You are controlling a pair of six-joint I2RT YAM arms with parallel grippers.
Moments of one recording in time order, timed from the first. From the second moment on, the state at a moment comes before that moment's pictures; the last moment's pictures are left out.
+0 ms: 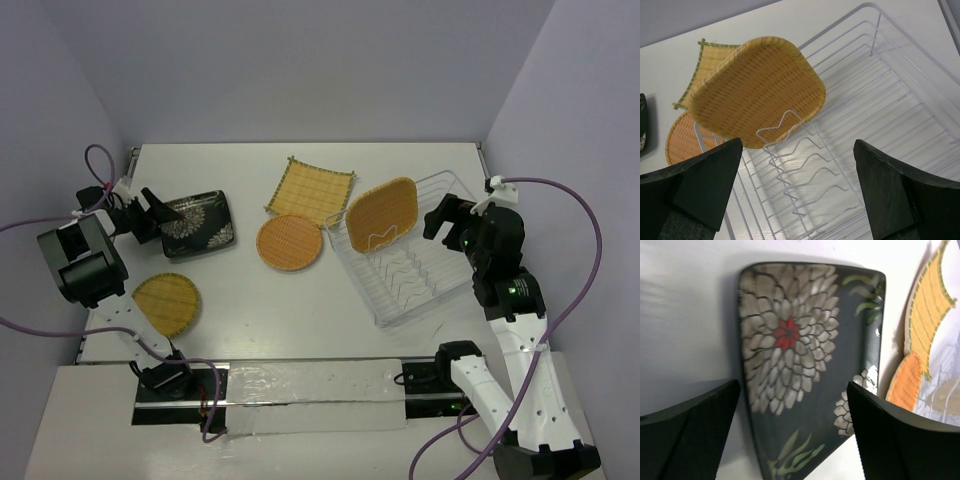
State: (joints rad) left arm 0.48 1.99 1.23 -0.23 0.77 -0.17; right arm 0.08 0.70 0.92 -0.55 0.07 0.33
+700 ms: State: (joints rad) left arm 0.46 2.08 1.23 -0.25 0.86 -0.20; right arm 0.08 0.67 0.91 -0.55 0.06 0.33
